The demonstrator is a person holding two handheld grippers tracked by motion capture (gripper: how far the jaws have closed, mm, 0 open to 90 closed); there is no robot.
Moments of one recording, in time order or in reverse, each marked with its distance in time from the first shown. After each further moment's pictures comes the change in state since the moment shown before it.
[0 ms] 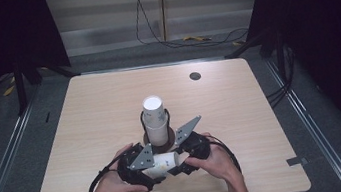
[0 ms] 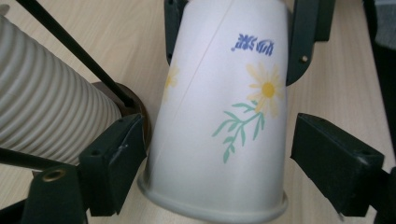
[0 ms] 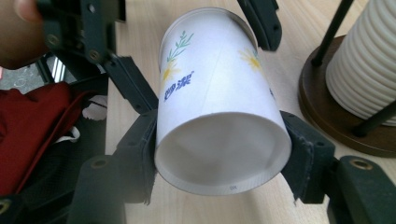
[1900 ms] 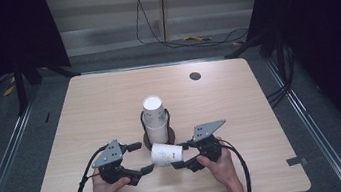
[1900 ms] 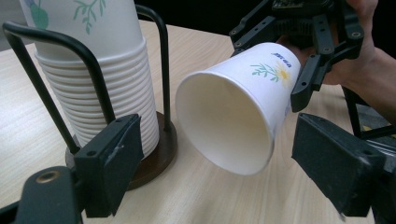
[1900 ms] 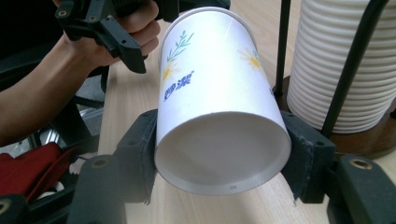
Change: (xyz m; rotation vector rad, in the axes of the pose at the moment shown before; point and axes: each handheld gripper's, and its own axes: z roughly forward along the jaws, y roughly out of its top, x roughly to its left) left arm 0.008 -0.047 -0.027 -0.408 0.072 -0.308; right arm -0.004 -0.039 -0.009 -0.339 -0.049 0.078
